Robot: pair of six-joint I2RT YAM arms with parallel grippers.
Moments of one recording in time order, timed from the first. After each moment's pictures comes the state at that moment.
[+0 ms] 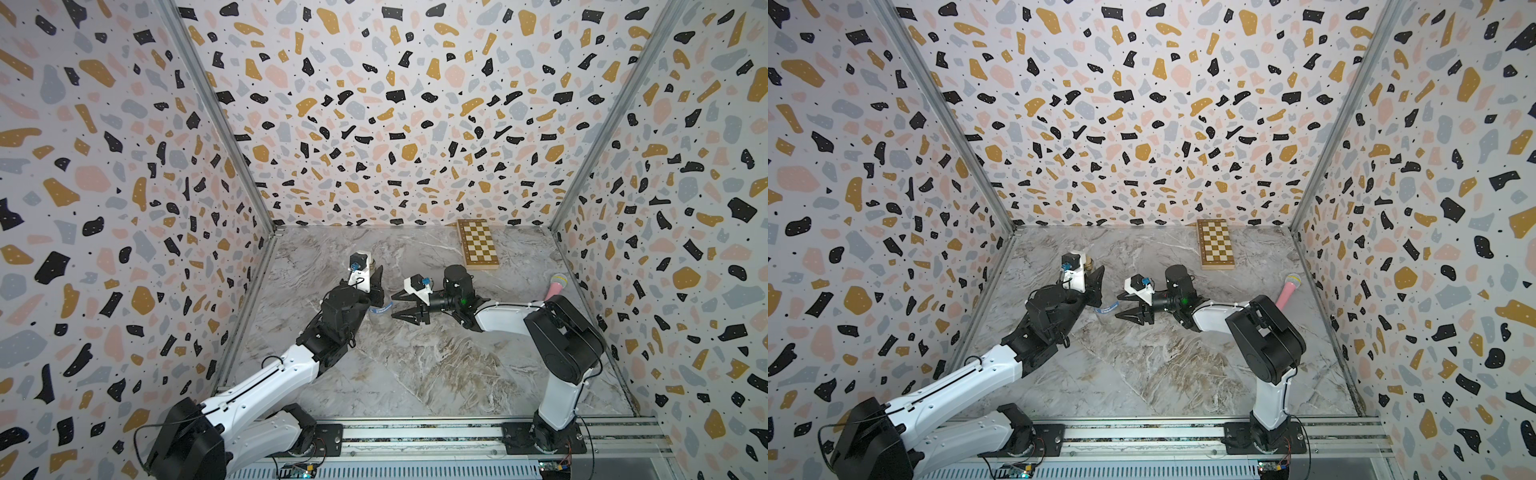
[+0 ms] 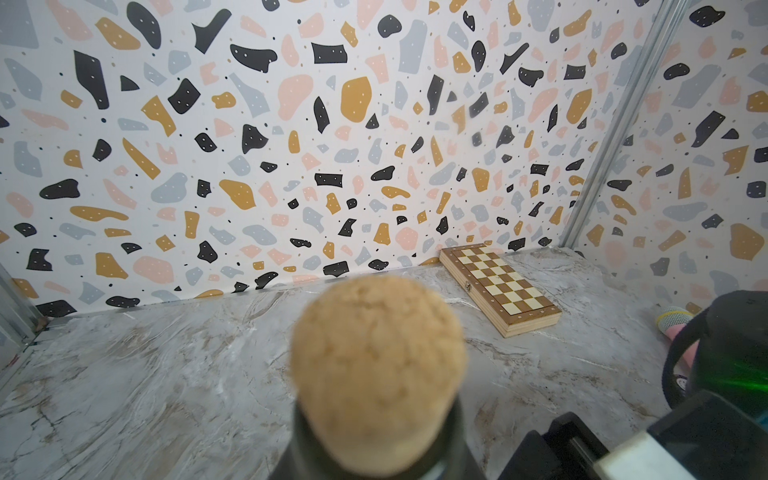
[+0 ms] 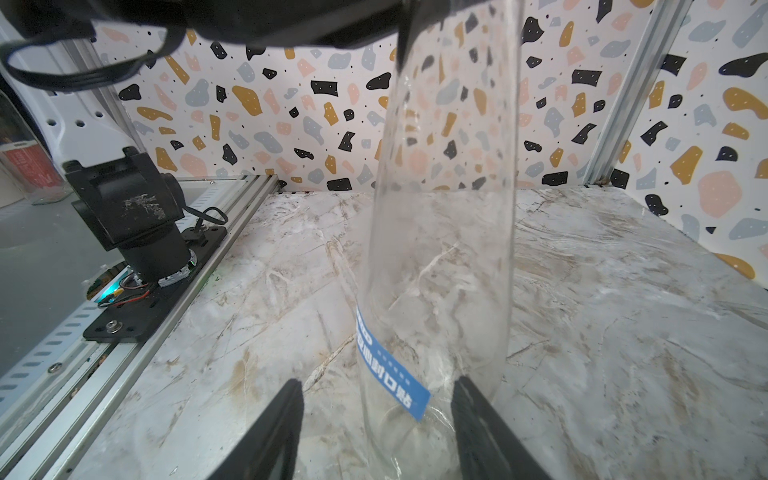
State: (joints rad) left arm -0.65 1.07 0.66 0.34 -0.31 -0.11; right arm 0.65 1.84 0.95 0.63 -0.98 -0.22
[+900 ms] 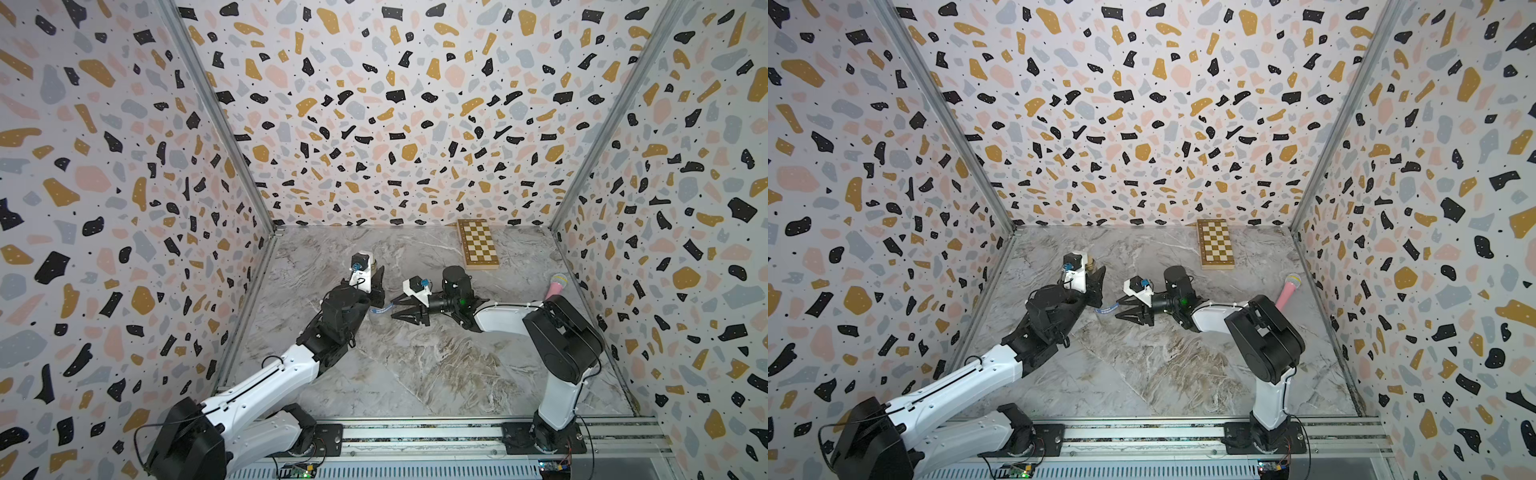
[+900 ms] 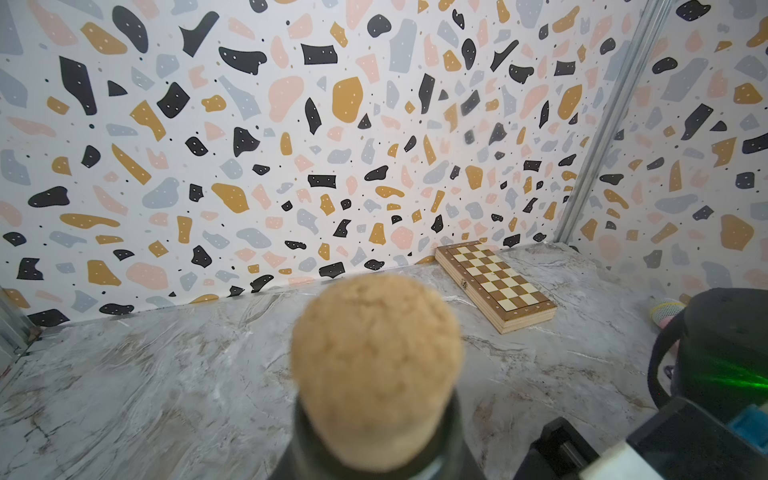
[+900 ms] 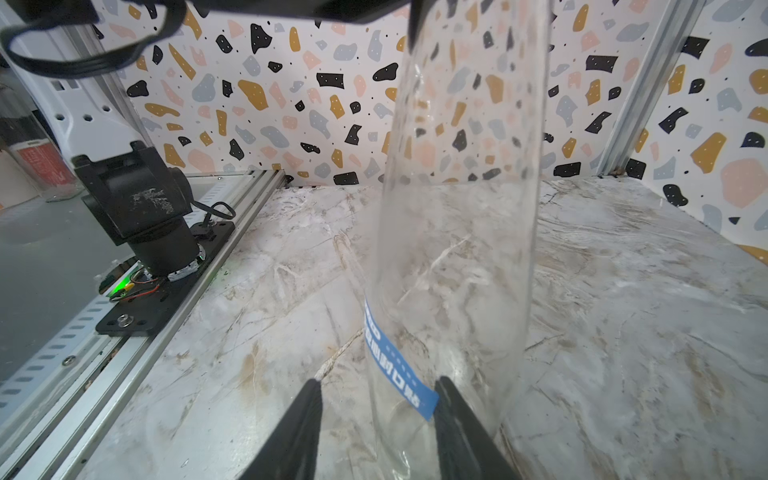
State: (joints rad) left arm -0.65 1.07 0.66 0.34 -0.30 -0.09; right arm 0.66 1.84 0.95 0.60 -0.98 -0.23
